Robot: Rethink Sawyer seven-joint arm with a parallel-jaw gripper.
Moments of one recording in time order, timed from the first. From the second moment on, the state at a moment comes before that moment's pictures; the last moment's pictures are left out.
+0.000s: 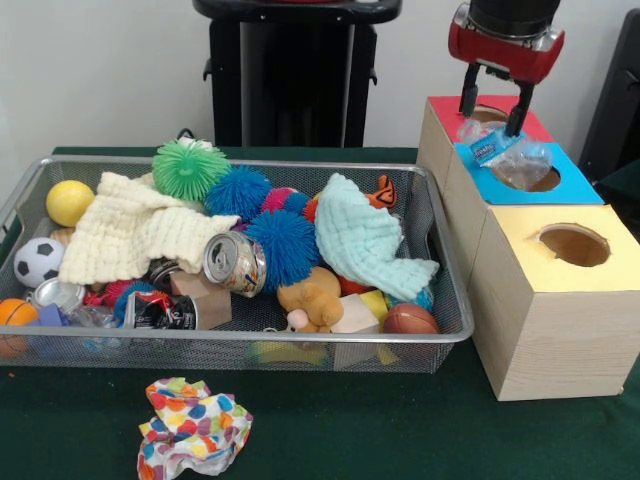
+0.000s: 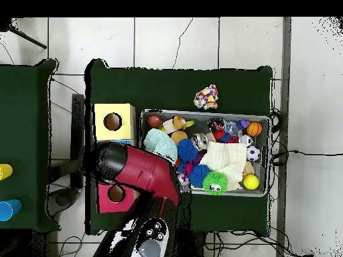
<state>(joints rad) 0.24 -0.64 -0.35 1.68 0.46 0.82 1.99</state>
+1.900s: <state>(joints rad) -0.14 -0.57 -0.29 1.44 0.12 0.80 1.99</state>
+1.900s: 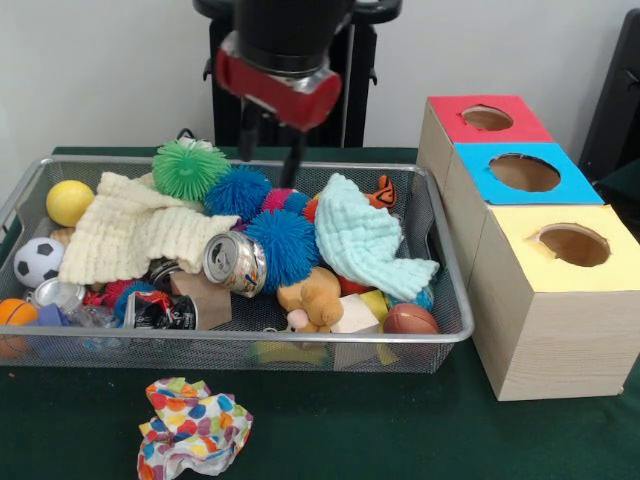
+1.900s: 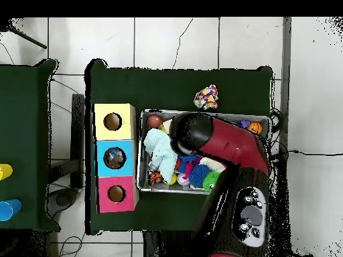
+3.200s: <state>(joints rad) -0.47 -0.48 0.01 1.38 -0.22 0.59 1.99</state>
